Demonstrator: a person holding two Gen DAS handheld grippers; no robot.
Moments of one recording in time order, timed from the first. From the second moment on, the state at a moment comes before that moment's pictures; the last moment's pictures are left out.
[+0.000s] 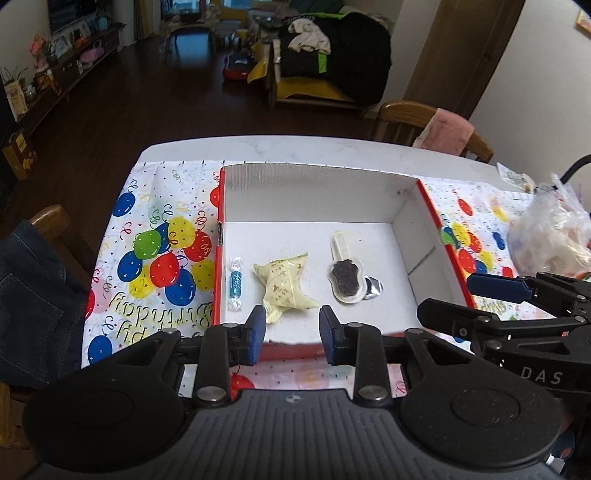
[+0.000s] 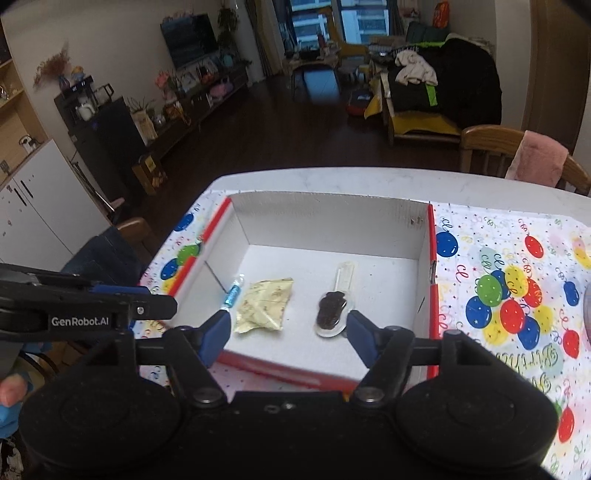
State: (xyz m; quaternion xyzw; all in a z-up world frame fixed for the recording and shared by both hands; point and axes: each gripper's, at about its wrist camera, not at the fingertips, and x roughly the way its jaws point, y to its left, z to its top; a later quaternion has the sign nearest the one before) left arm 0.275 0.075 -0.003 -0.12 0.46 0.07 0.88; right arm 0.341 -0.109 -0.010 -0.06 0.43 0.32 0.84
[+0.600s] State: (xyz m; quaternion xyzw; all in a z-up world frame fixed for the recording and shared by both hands) left arm 0.185 0.075 0.025 -0.12 0.39 0.06 0.91; right arm 0.254 -0.126 0.014 -0.03 0.38 0.34 0.86
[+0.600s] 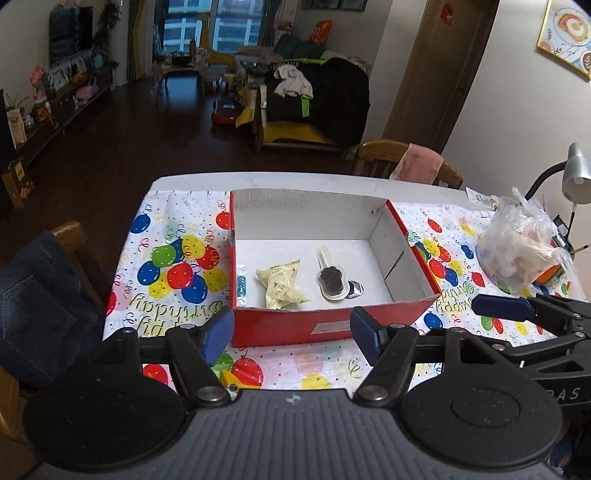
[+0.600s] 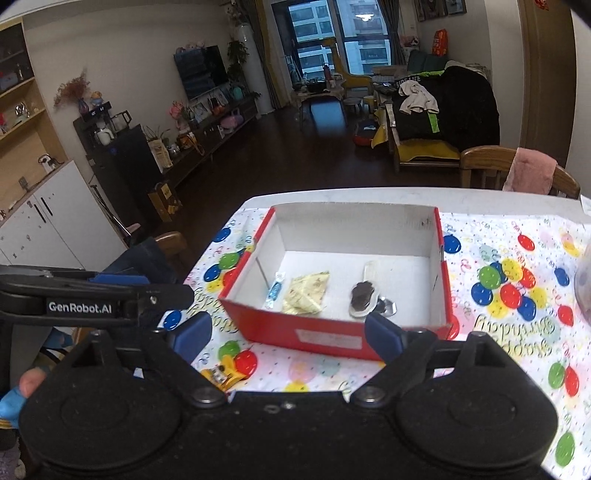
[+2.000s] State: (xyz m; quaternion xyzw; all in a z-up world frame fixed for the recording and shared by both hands) left arm 0.064 0.110 -0.061 -0.17 0.40 0.15 0.89; right arm 0.190 -0.125 -0.145 0.05 0.61 0.12 0.78
